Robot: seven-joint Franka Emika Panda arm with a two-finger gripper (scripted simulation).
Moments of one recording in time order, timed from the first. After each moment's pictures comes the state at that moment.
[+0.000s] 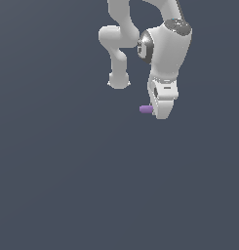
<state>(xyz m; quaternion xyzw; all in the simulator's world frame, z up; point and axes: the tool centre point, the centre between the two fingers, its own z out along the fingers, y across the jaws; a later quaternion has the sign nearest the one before) -0.089 0.146 0.227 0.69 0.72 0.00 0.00</state>
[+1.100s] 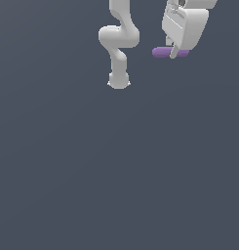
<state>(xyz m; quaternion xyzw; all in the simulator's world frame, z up) -0.143 0.168 0.432 0.69 0.72 0.00 0.00</state>
